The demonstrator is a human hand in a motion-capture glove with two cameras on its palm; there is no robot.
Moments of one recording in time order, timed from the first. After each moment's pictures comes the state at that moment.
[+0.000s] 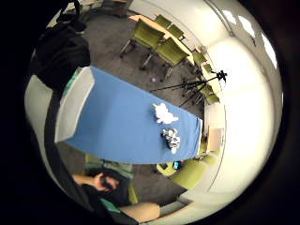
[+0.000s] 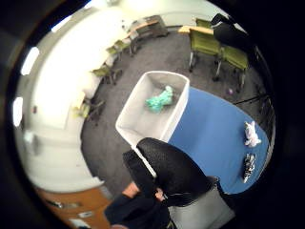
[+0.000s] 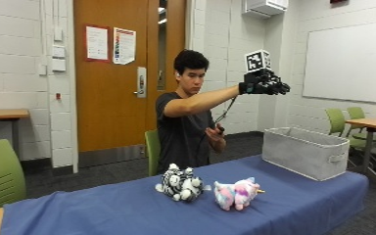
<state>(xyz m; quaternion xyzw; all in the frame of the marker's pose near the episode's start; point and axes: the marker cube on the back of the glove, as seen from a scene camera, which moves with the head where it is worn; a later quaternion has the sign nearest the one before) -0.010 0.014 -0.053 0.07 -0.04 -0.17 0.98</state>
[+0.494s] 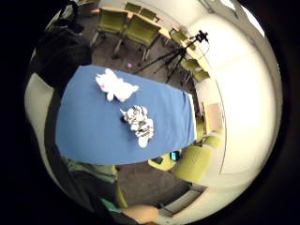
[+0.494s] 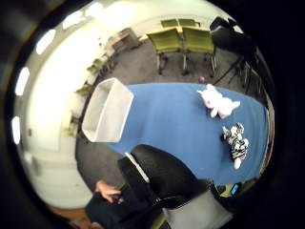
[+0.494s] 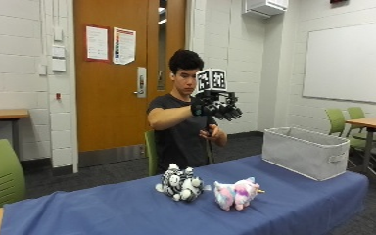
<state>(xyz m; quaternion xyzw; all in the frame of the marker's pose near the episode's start) 0.243 0.086 0.029 0.05 0.05 0.07 0.99</state>
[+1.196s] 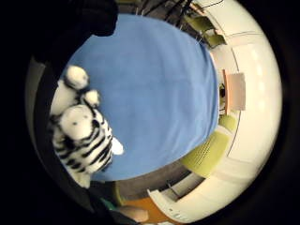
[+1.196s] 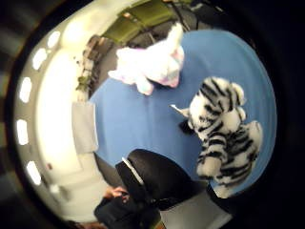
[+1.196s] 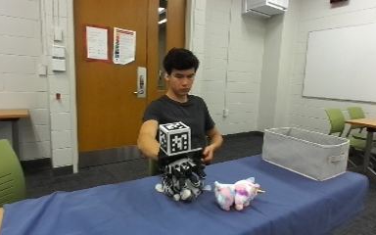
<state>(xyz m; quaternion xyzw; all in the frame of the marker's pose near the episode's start) 0.429 0.120 0.216 -0.07 -0.04 0.19 0.98</state>
